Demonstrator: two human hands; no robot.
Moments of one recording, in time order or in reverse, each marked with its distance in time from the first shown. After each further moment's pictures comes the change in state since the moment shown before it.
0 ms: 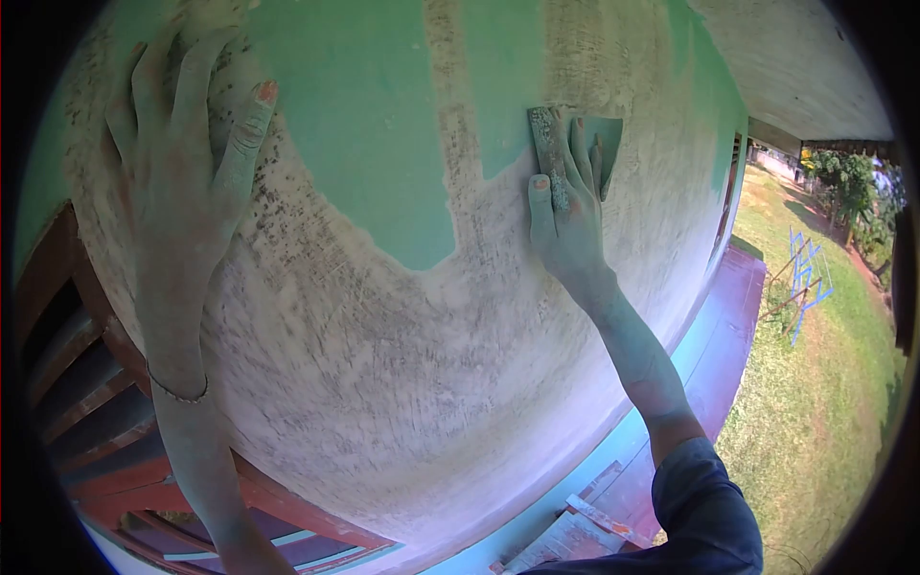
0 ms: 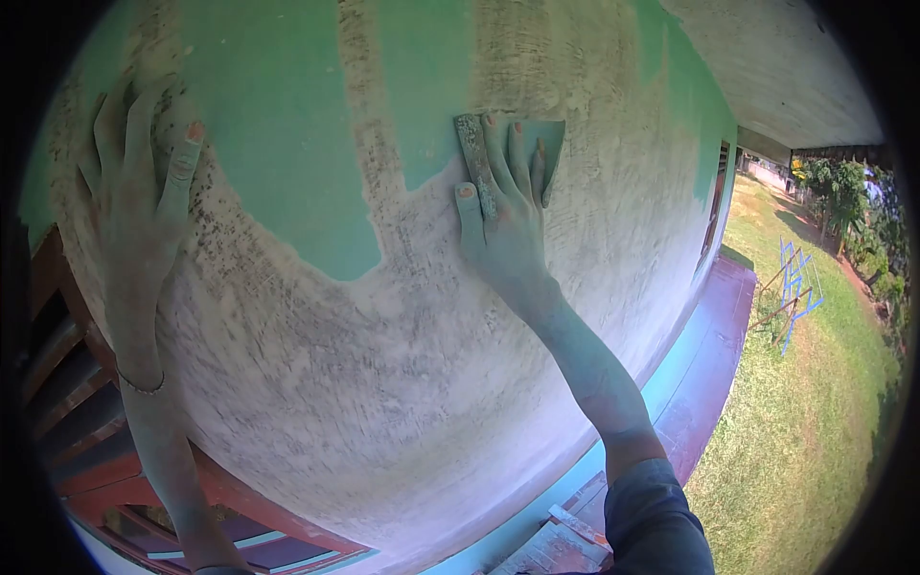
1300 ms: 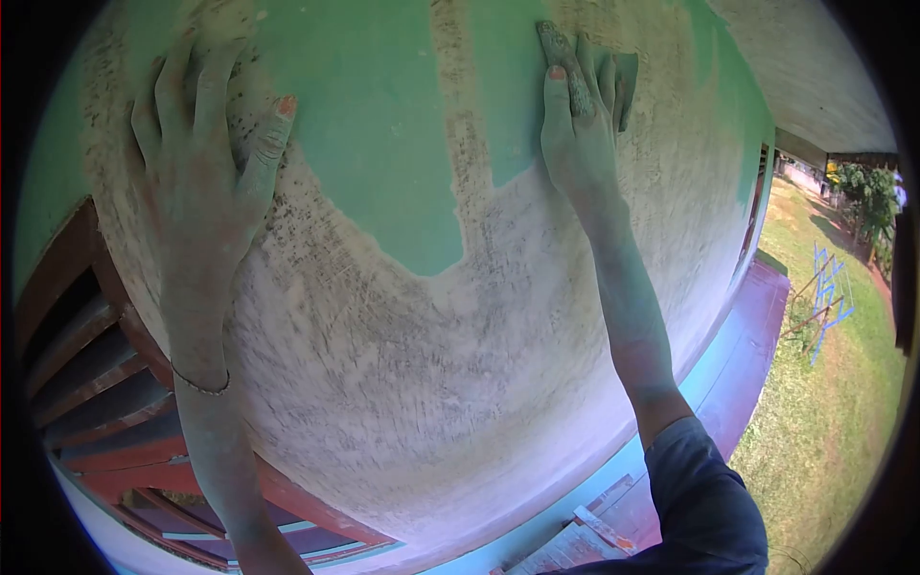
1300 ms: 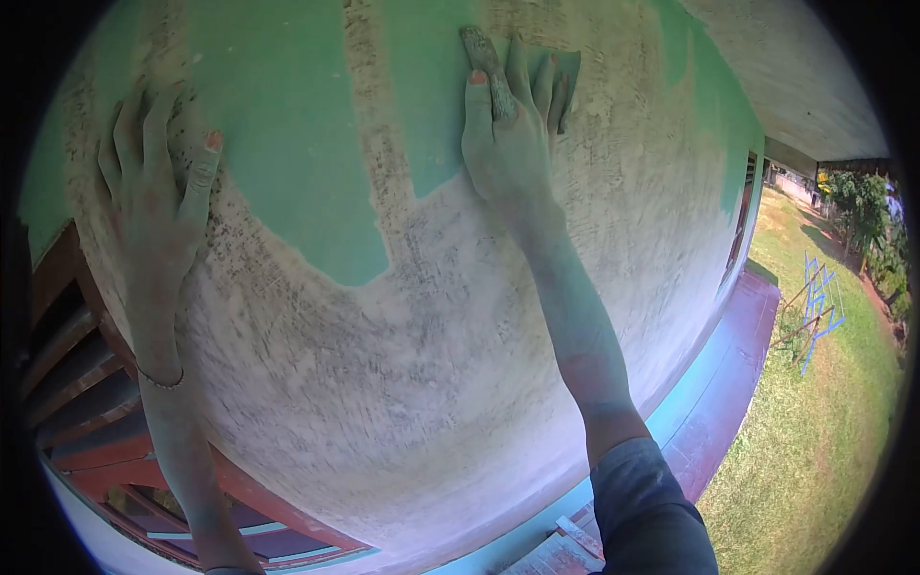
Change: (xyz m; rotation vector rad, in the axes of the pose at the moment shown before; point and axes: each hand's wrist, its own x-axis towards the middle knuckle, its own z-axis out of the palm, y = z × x) left_hand 0.000 0.011 -0.001 0.024 0.006 -0.004; right_hand 0.075 -0.002 0.012 0.068 0.081 0.177
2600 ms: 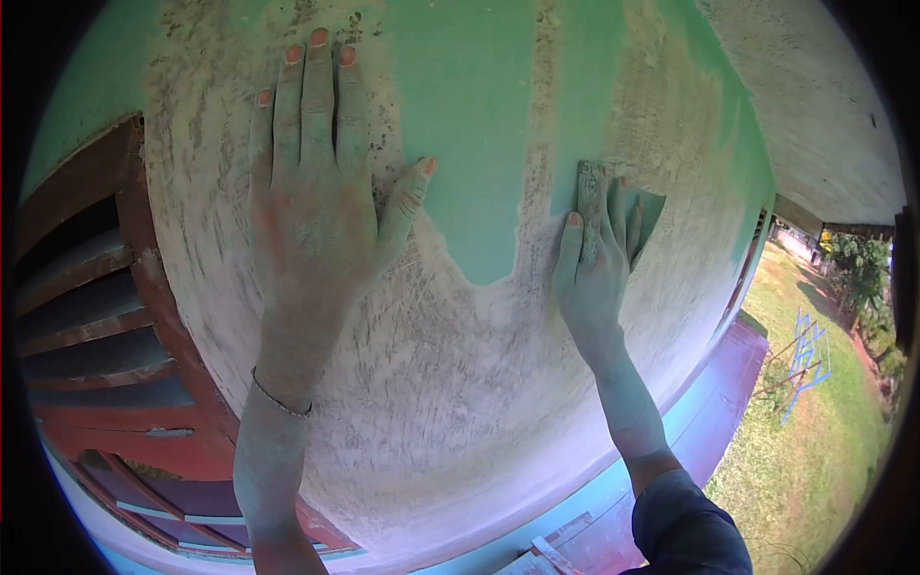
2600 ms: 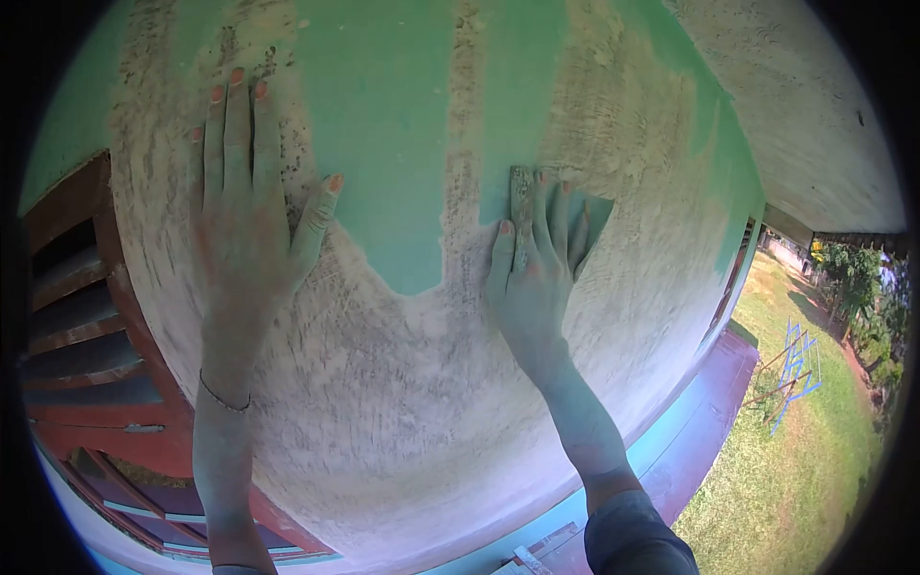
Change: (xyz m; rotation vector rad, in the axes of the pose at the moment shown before) left_hand -0.036 0.038 -0.019 -0.190 -0.124 -0.115; right_hand -0.089 -0.026 -0.012 -0.280 -0.069 -0.170
